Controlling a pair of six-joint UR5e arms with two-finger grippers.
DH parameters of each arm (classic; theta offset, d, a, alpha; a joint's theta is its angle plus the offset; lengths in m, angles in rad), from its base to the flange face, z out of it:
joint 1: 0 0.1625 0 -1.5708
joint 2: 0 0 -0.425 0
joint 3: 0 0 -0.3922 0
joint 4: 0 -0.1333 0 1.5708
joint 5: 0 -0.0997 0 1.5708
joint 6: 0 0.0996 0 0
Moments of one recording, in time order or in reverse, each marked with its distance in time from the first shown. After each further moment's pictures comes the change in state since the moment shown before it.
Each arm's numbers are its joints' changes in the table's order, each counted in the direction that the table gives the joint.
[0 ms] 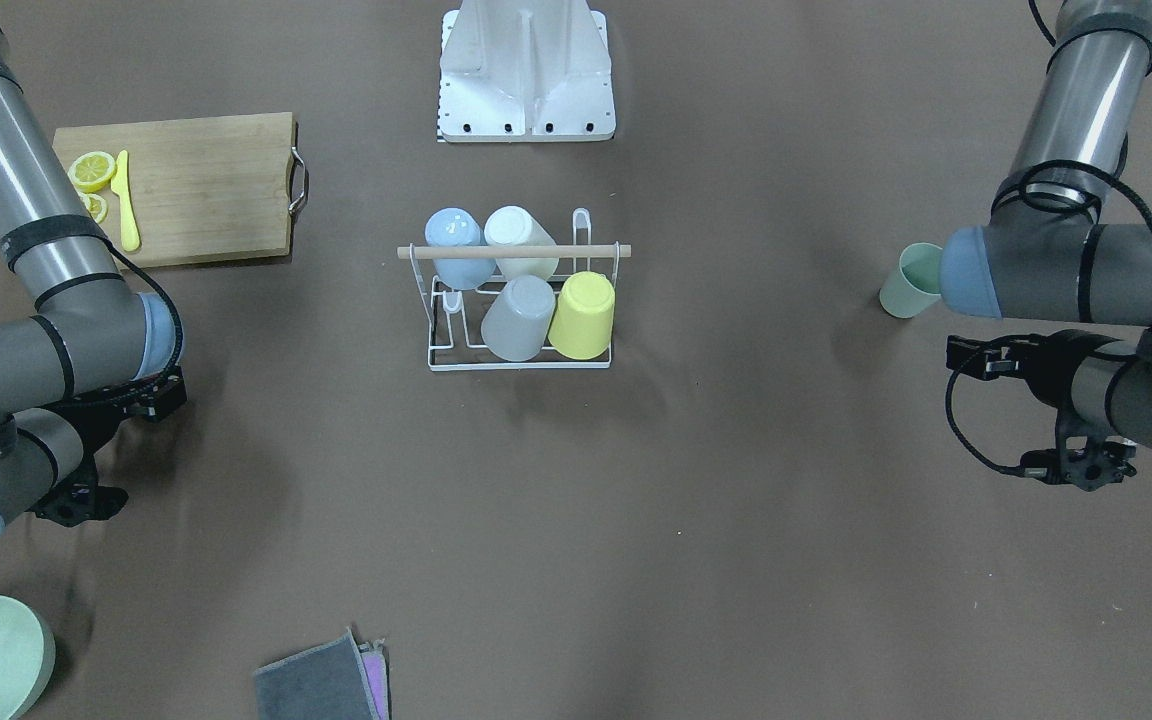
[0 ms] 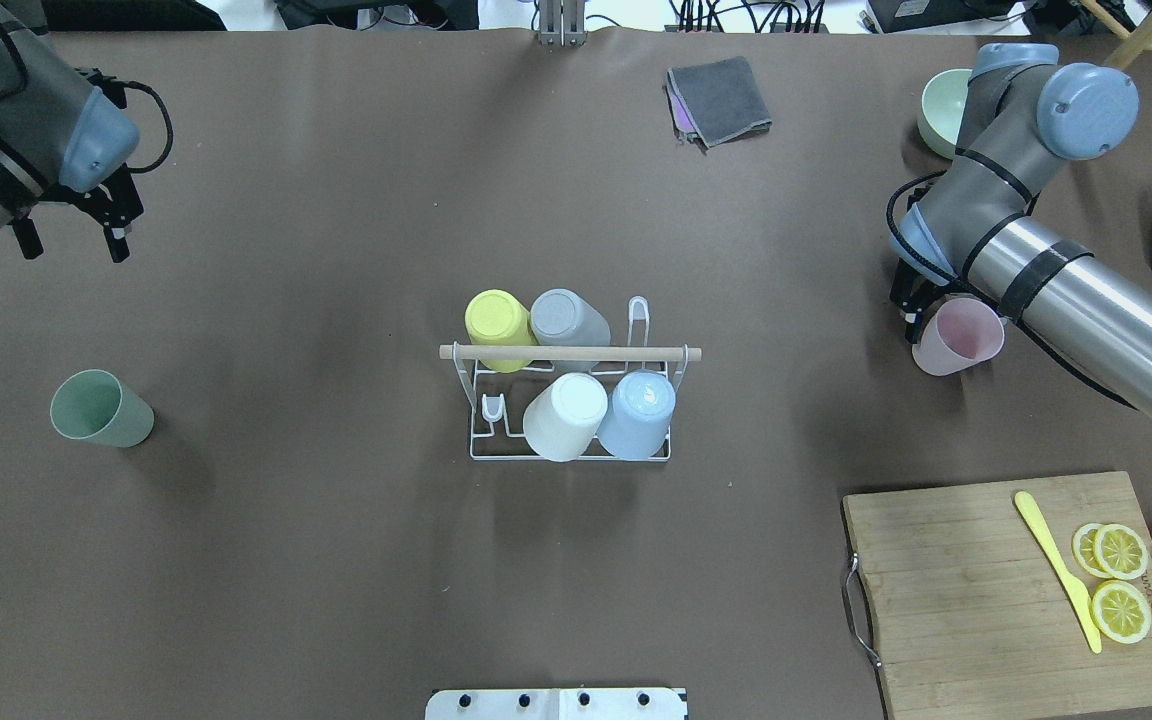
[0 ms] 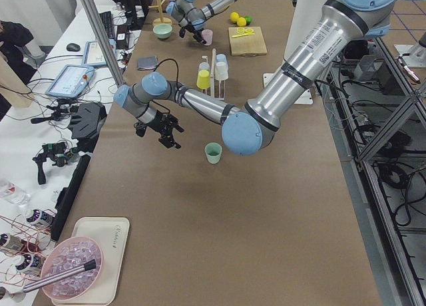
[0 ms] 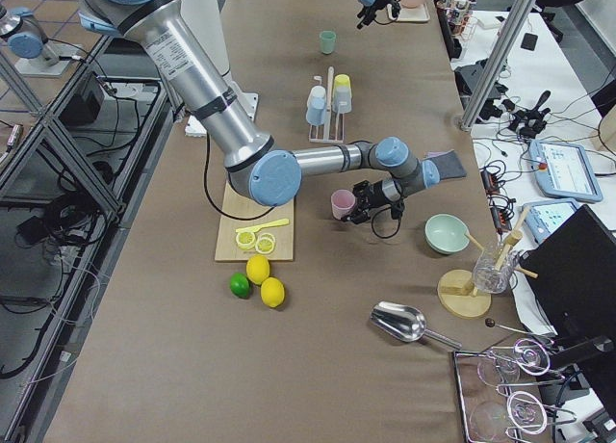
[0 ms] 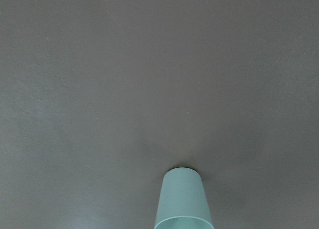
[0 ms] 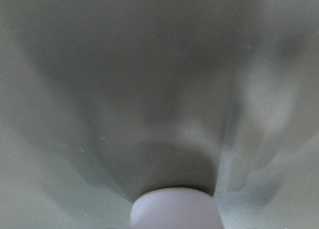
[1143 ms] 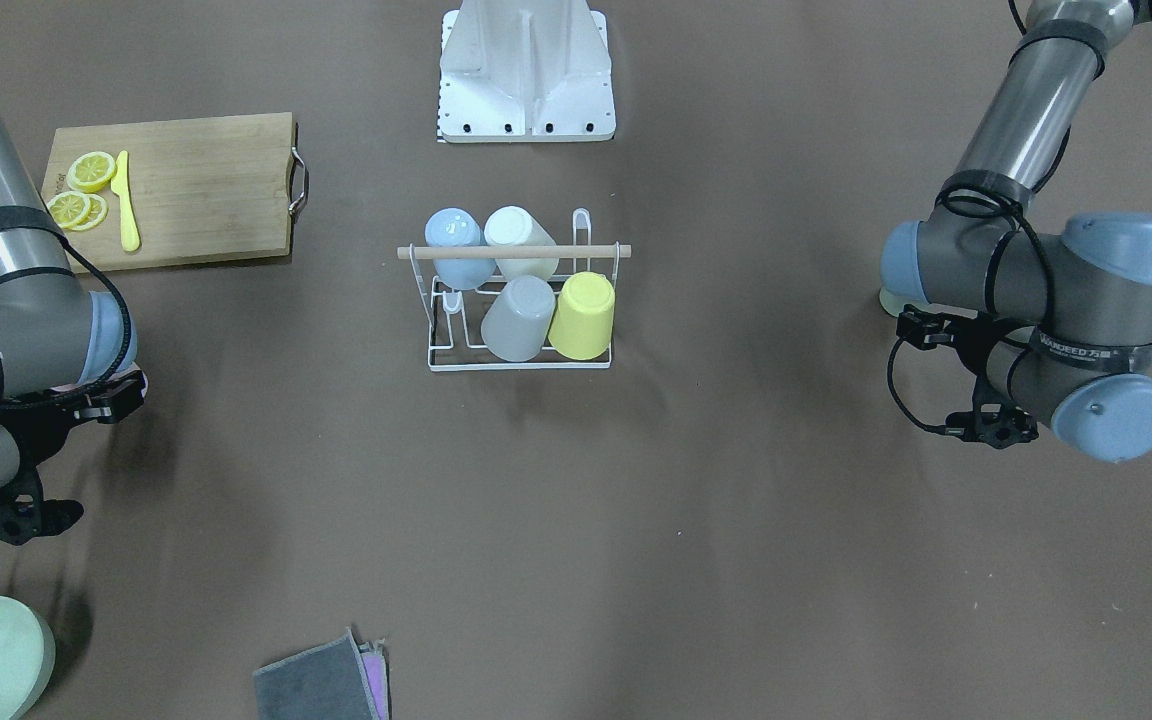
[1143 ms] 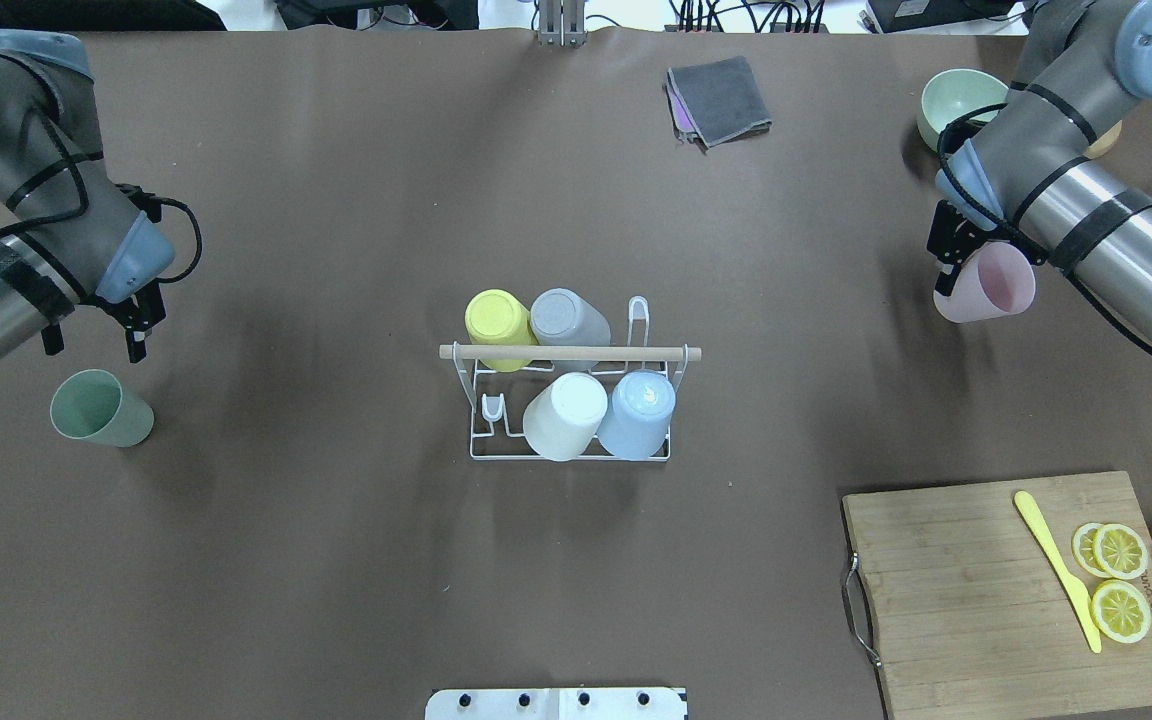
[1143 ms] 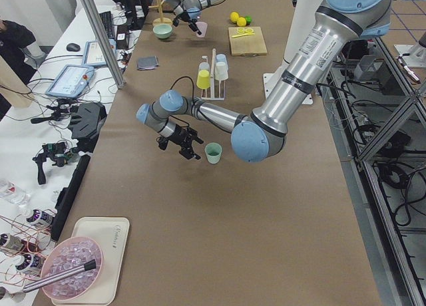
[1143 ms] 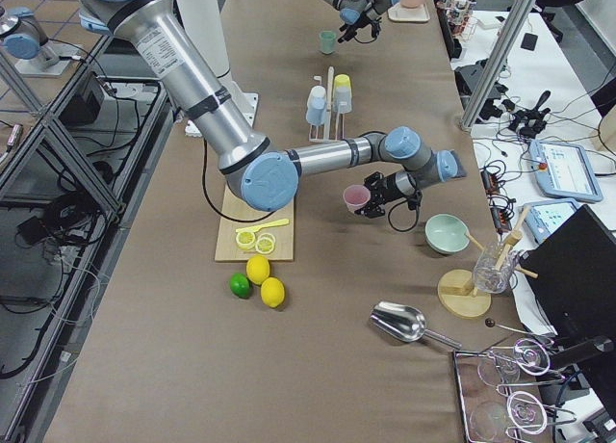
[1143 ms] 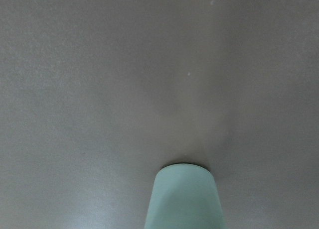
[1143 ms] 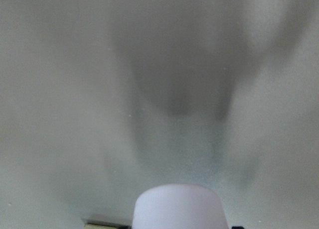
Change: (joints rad) left arm 0.123 -0.104 0.012 0.012 0.001 -0.002; right arm 0.119 0.023 -0.120 0.018 -0.070 -0.190
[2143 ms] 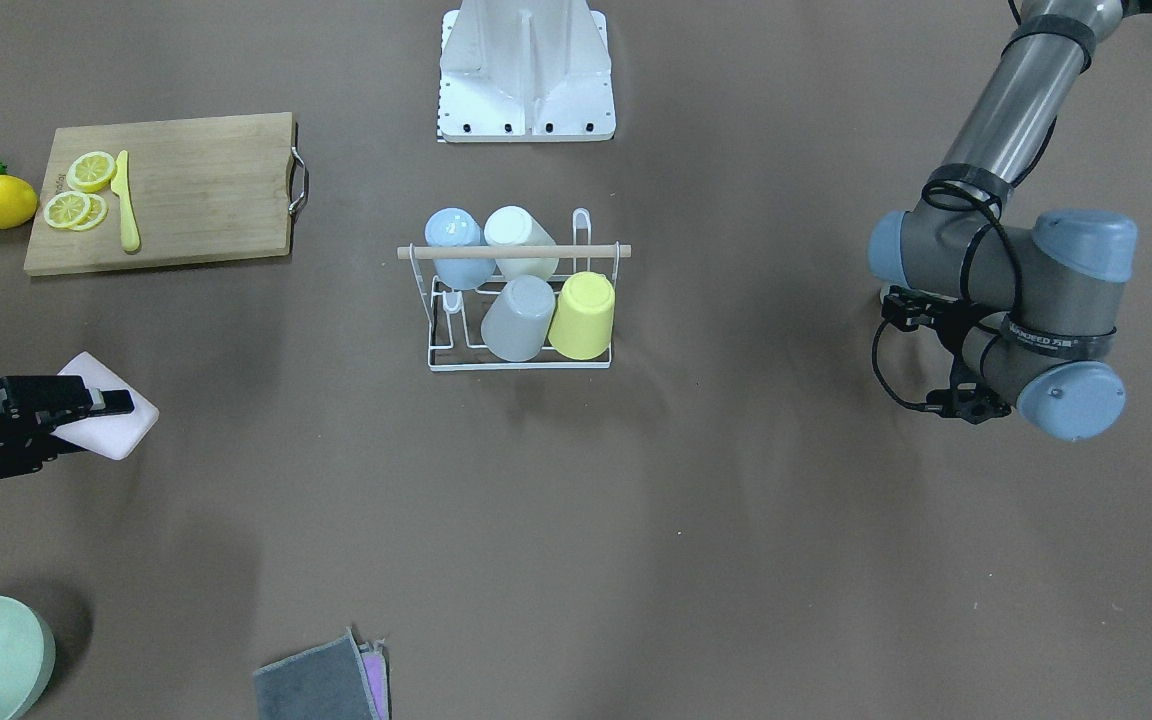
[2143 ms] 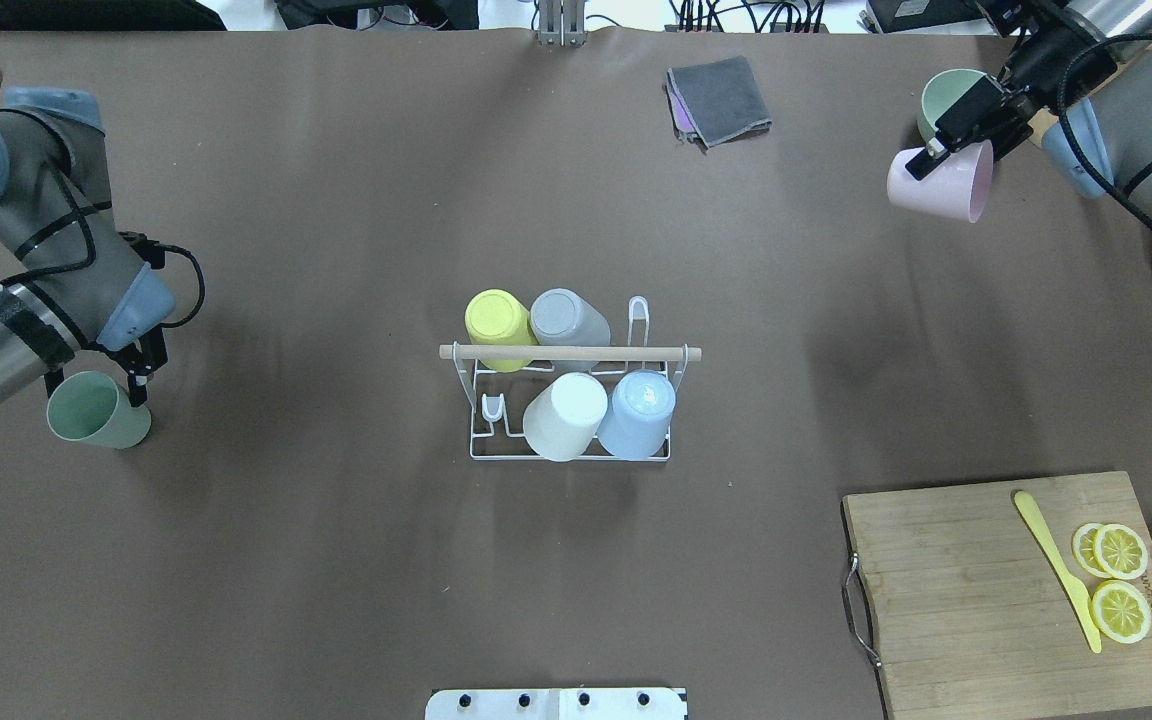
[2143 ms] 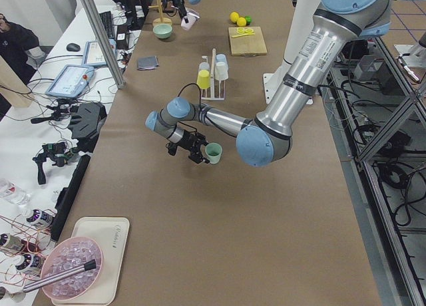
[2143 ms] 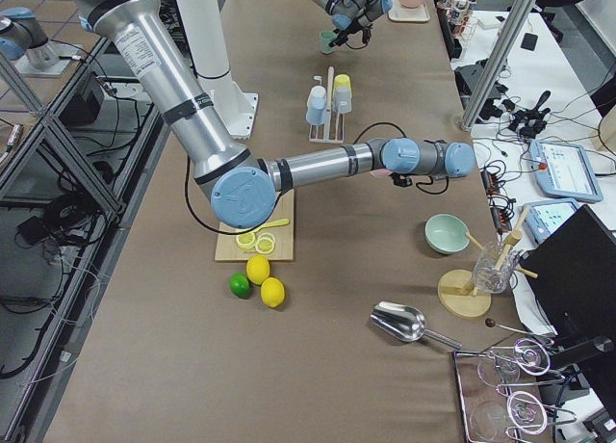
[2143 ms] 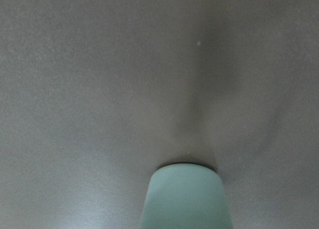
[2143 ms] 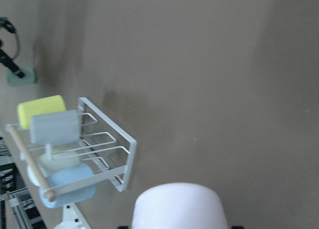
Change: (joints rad) left arm 0.055 -0.058 0.017 0.001 0.028 -0.020; right arm 0.107 0.088 -0.099 -0.500 -0.505 -0.063
